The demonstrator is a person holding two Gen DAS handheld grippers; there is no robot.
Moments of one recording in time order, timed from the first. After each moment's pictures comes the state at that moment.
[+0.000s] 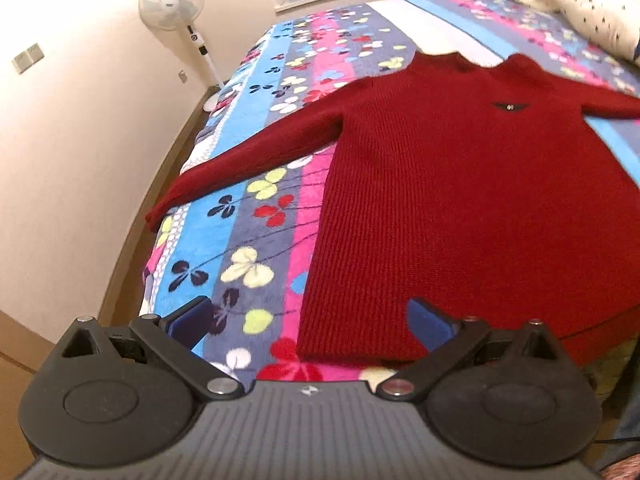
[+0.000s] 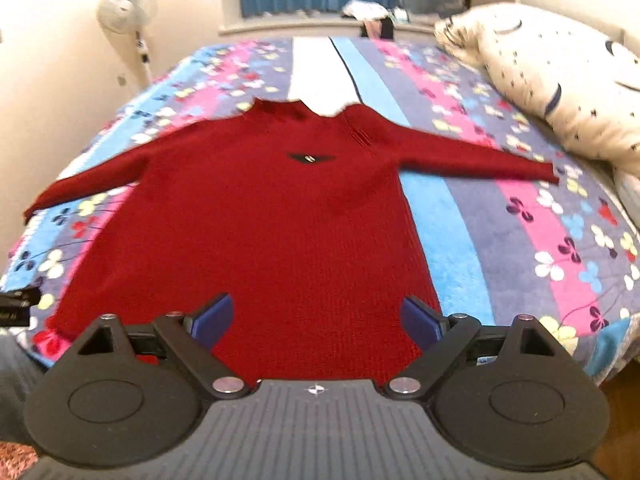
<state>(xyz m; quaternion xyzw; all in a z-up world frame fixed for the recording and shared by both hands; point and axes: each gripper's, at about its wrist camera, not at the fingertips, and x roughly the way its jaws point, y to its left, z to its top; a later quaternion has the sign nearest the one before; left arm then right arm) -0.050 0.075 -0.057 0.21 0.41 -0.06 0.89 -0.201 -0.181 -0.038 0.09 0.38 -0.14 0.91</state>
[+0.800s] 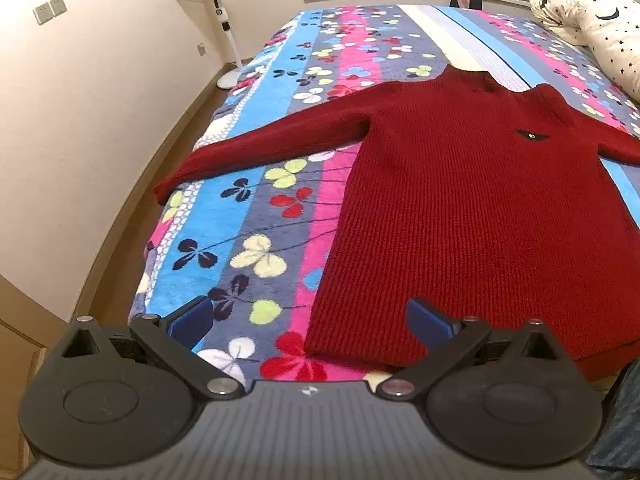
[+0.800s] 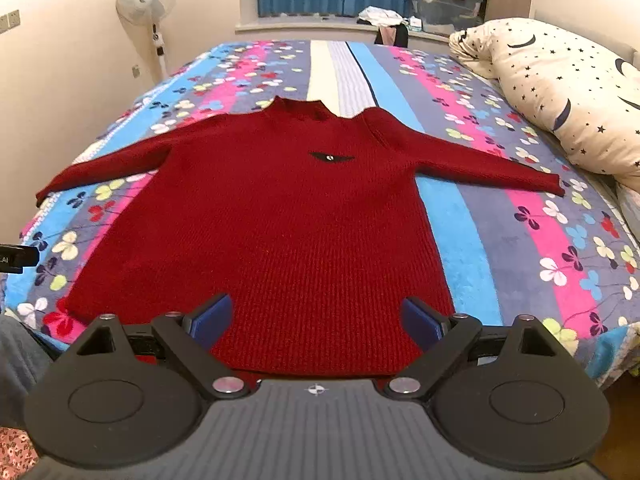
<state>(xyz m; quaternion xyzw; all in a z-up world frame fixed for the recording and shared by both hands) -0.029 0.100 -0.050 0.14 0.43 -0.03 0.89 -0.194 -0.157 -0.036 0.06 0.39 -0.14 0.91</state>
